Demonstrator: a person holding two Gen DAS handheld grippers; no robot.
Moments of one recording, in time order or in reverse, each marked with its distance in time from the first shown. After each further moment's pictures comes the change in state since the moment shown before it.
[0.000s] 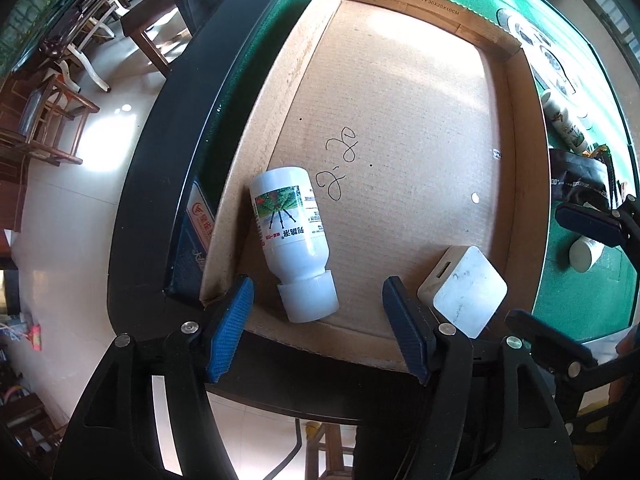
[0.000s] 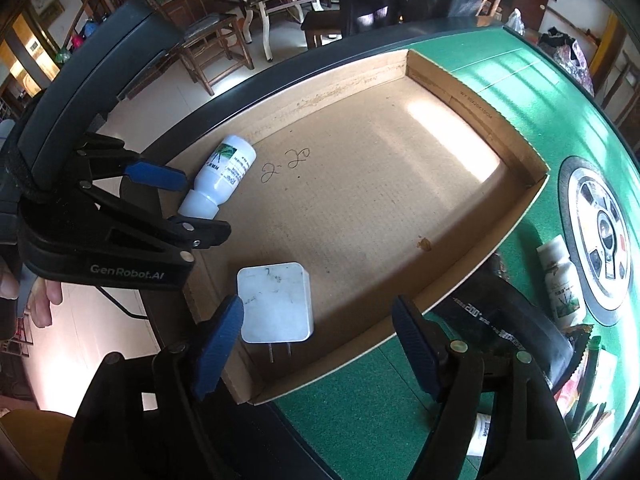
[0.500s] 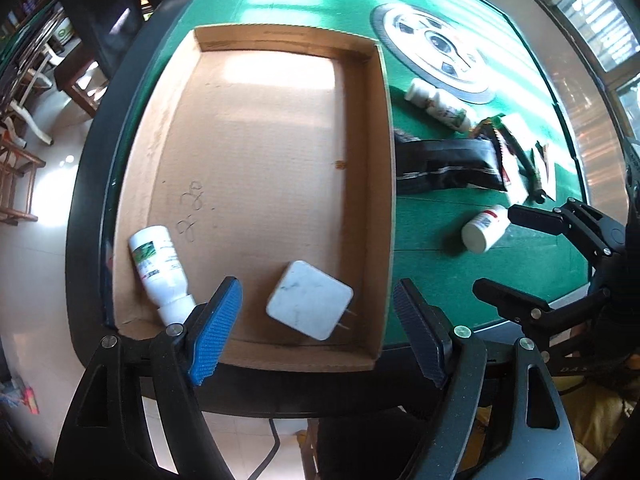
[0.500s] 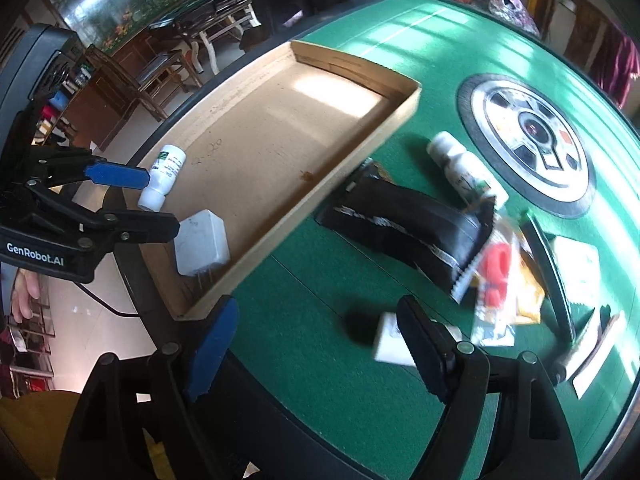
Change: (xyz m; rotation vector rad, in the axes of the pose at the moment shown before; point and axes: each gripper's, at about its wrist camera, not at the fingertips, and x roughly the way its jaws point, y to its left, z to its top) left arm -0.047 -0.104 0.001 0.186 -0.037 -0.180; right arm -0.044 -0.065 -0.071 0.268 -0.011 -0.023
